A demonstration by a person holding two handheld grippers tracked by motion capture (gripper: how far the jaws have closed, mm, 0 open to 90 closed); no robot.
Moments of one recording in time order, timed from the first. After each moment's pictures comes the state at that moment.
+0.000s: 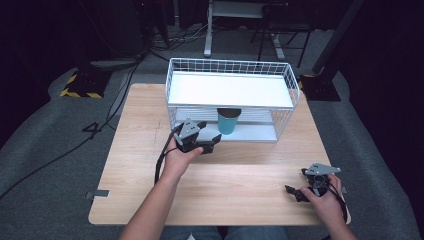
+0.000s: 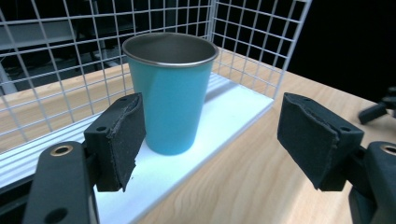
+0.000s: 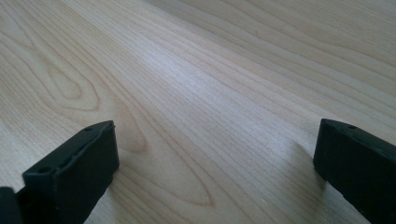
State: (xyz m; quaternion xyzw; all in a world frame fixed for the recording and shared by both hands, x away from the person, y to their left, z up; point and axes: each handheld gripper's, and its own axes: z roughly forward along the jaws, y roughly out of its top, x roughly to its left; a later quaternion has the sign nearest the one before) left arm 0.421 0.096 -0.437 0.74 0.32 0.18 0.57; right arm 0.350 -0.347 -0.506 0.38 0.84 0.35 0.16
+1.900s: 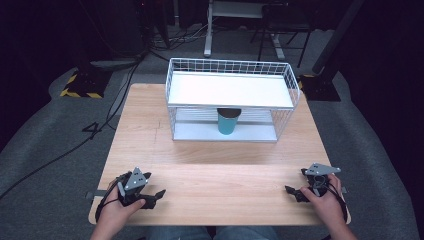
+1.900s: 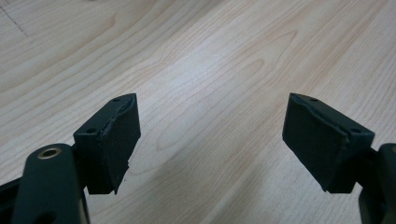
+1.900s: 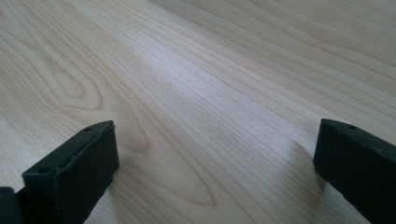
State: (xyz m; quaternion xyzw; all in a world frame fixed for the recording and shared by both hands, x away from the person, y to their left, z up) left arm 0.296 0.234 -0.488 0.84 0.35 0.16 0.38; right arm 0.350 -0.347 -0.506 0.38 0.84 0.35 0.16
